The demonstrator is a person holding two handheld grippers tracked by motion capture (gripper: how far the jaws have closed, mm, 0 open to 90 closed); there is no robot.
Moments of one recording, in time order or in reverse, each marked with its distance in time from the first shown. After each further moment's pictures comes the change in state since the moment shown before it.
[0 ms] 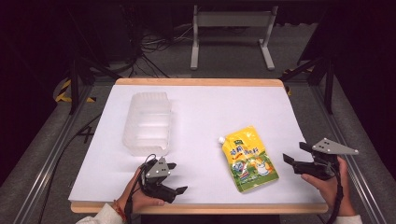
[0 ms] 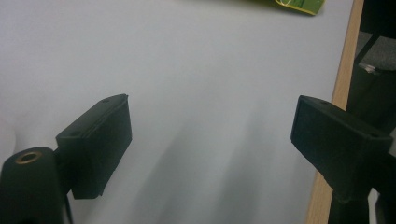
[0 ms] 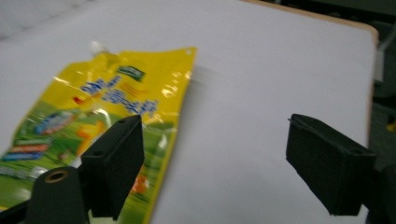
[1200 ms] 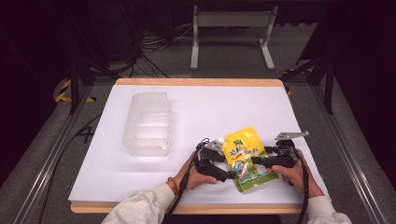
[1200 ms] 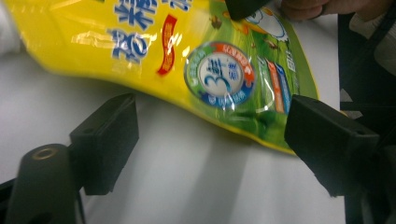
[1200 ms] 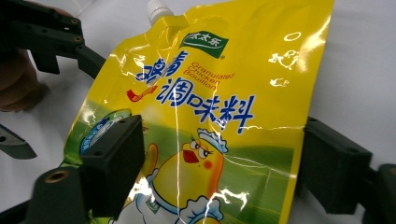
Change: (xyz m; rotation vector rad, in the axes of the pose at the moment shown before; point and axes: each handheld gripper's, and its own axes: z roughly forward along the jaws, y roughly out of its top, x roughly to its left) left arm -0.002 0.090 0.137 0.042 -0.254 -0.175; right arm 0.024 0.007 0.104 0.198 0.406 0.113
